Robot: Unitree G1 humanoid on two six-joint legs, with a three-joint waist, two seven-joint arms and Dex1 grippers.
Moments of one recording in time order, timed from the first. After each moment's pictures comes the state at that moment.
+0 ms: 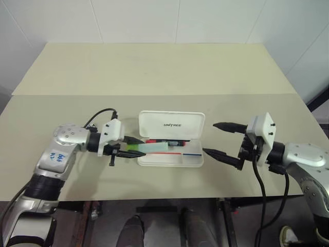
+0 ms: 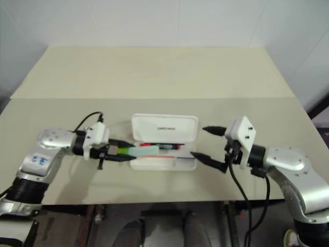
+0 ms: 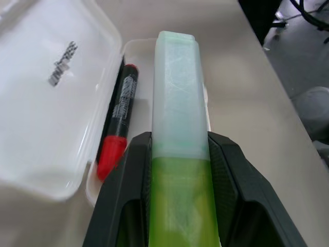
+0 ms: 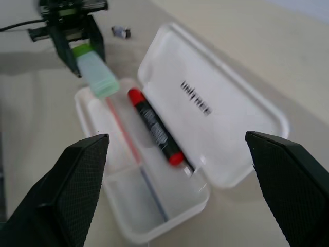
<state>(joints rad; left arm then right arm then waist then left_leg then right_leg) -0.54 0.70 -0.14 0.07 -0.31 0.15 -1.29 -0.13 -0.78 -0.19 -0.54 0.60 0.55 0.88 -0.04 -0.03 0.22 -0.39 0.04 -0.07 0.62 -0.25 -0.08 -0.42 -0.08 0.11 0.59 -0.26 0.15</state>
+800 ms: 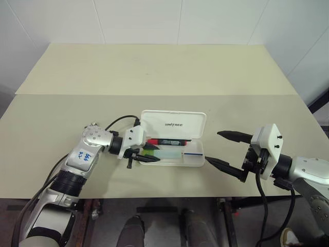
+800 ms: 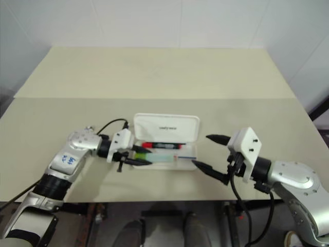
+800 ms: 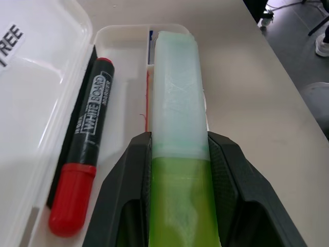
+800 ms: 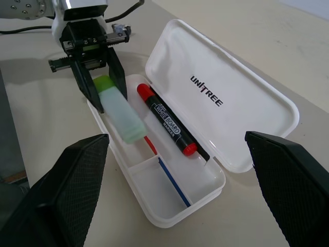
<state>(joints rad) -0.57 0.61 -0.24 0.09 -0.21 0.18 -1.24 -0.02 -0.79 -0.25 -0.69 0.66 0.59 0.76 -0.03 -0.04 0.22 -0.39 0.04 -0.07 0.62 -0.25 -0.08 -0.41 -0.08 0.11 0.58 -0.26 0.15</state>
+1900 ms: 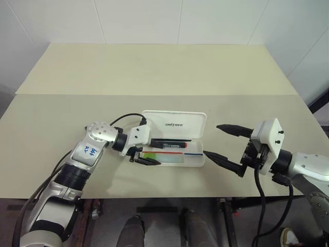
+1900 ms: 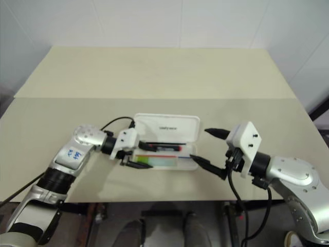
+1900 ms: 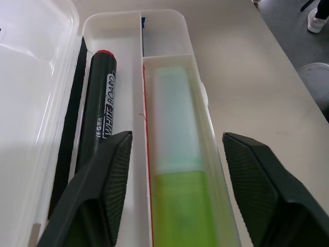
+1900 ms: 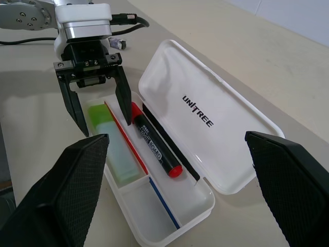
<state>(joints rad) -0.65 0.60 -0.28 0.13 -0.14 0.20 -1.29 -0.07 -0.79 -0.24 -0.70 0.66 0.59 0.73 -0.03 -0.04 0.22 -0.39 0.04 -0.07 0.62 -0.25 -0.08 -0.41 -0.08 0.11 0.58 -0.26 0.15</state>
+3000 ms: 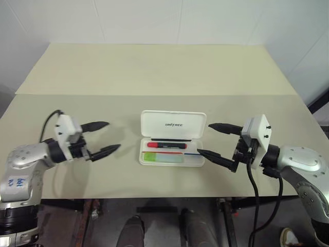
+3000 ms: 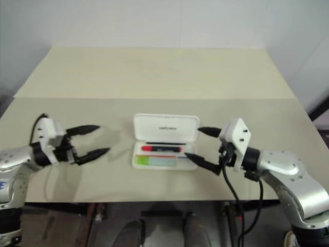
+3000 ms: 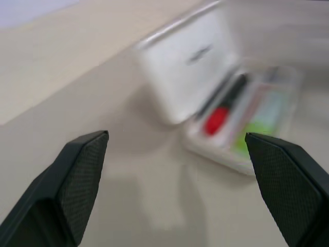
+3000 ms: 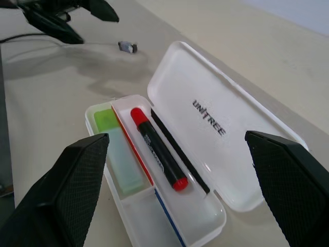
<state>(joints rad) -0.18 0.72 0.40 -0.01 -0.42 0.25 -1.00 -0.20 -0.76 -0.12 -0.57 0.63 0.54 0.79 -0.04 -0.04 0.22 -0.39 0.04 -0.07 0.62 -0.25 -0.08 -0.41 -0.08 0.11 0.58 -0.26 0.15</state>
